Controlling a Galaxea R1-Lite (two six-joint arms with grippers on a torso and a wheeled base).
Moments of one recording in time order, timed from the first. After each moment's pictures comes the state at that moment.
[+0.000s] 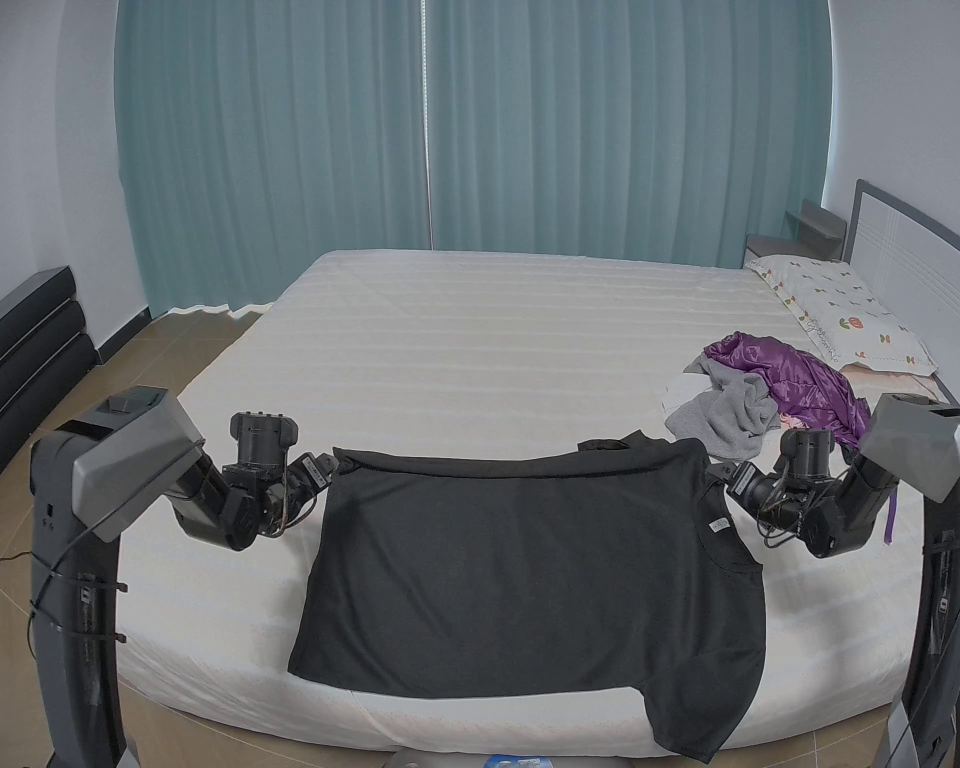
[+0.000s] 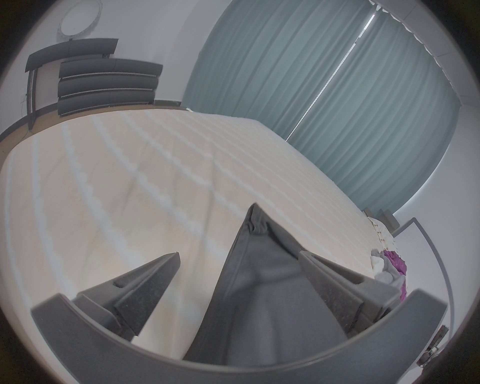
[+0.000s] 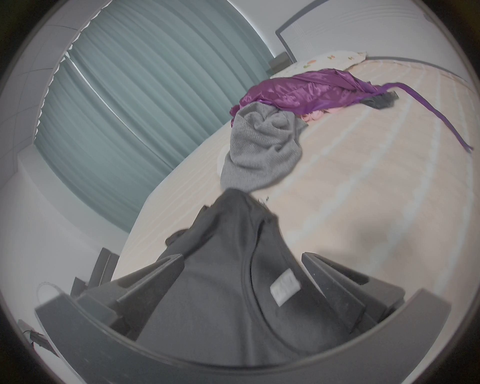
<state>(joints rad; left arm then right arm) -0.13 2.44 -1.19 -0.67 0.13 -0.70 -0.01 2.41 -0.95 -0.93 0.09 0.66</state>
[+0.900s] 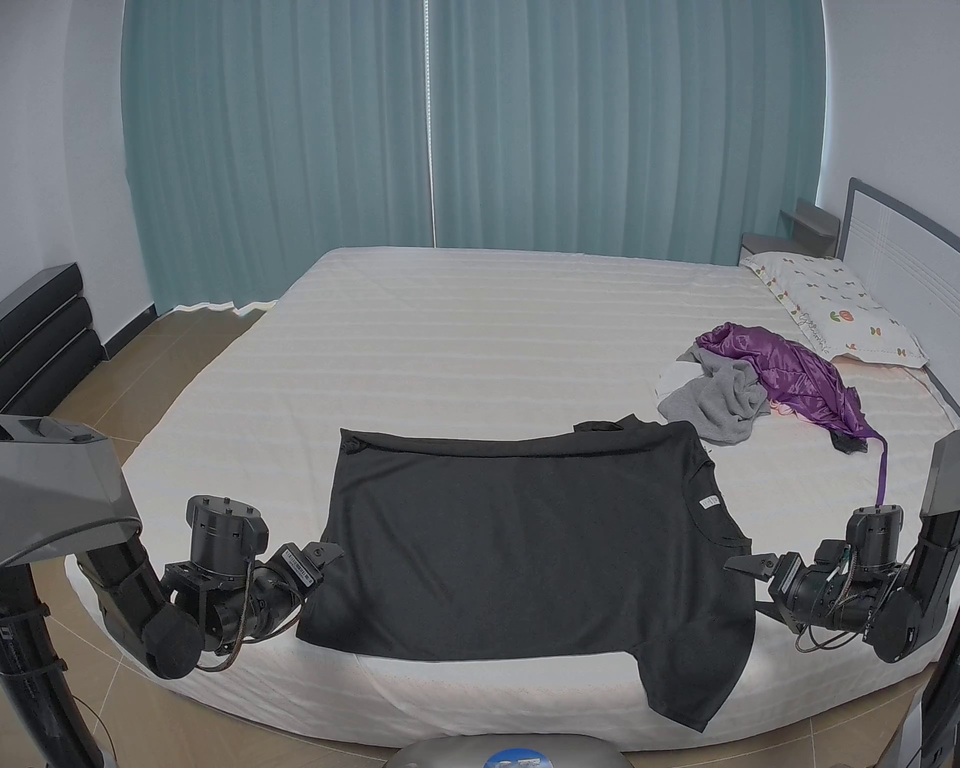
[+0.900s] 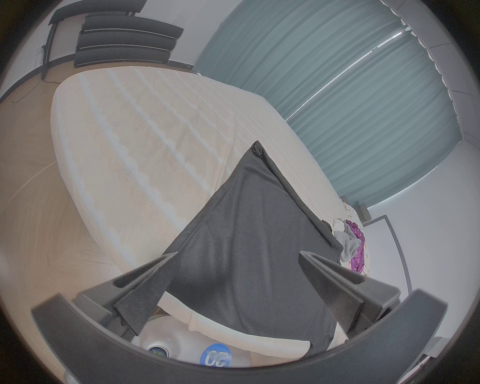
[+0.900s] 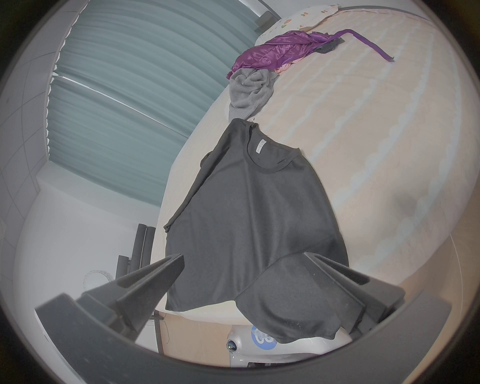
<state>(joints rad) -0.31 2.06 -0.38 -1.00 0.07 -0.98 0.00 2.10 -0.12 -1.32 0.36 0.79</state>
